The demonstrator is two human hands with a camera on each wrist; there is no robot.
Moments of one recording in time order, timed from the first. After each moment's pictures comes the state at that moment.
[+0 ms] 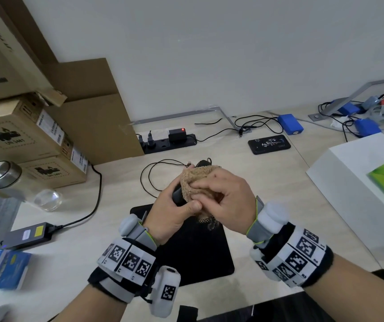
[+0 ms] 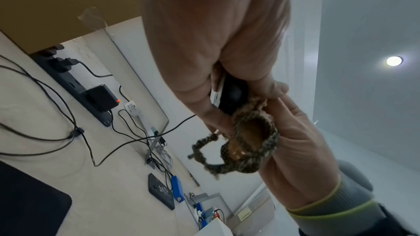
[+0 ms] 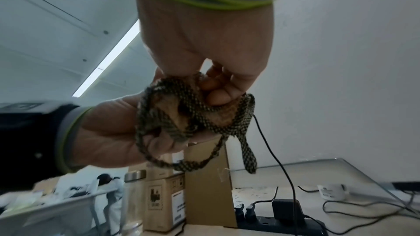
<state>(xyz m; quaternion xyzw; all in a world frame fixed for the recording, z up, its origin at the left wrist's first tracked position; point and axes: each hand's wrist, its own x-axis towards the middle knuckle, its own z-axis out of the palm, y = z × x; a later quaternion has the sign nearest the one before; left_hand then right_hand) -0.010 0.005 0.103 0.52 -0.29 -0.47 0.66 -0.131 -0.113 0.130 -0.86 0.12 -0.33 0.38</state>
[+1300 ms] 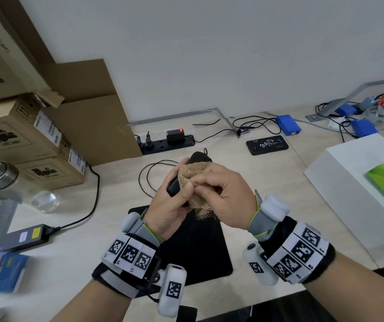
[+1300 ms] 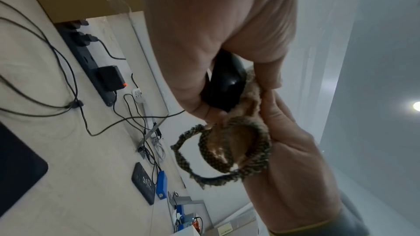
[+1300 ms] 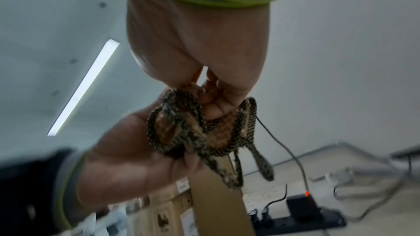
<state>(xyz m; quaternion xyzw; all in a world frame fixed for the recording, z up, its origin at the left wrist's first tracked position) -0.011 -0.007 0.115 0.41 -0.18 -0.51 0.74 -0.127 -0.119 0.141 -0.83 0.11 -0.28 0.48</state>
